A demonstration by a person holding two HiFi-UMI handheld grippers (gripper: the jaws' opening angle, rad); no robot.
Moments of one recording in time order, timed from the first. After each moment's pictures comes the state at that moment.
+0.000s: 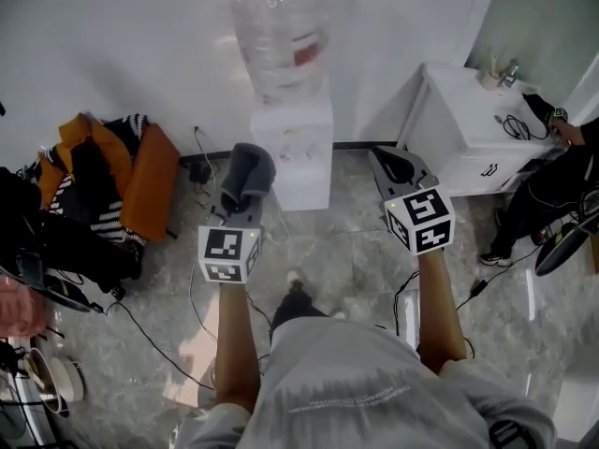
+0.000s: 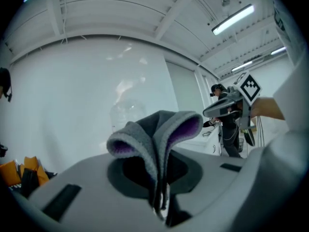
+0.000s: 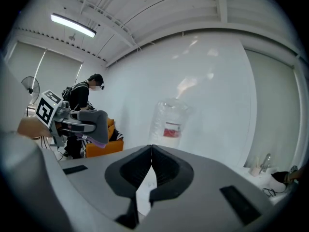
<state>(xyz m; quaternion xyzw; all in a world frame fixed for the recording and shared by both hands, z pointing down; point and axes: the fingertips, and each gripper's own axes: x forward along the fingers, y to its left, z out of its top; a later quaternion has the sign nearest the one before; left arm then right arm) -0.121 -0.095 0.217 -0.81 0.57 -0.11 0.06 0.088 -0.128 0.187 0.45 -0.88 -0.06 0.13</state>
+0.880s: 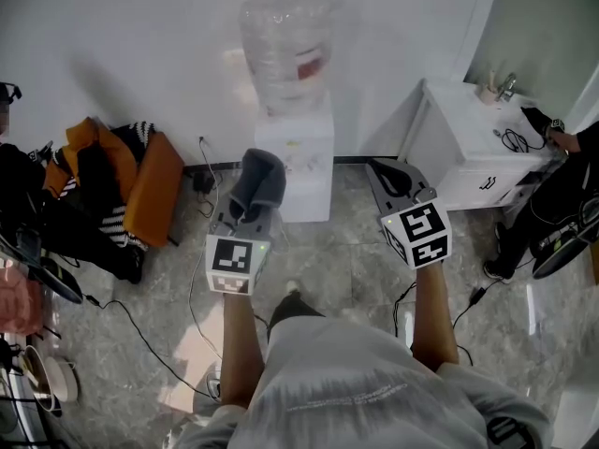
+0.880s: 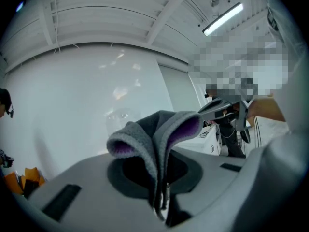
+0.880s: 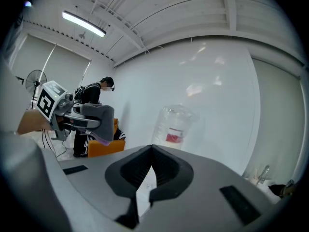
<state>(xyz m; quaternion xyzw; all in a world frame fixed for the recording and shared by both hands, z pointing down) -0.093 -0.067 0.183 -0.82 0.56 -0.12 0.09 0.083 -0.101 0.166 0.43 -0.88 -0.10 0.14</state>
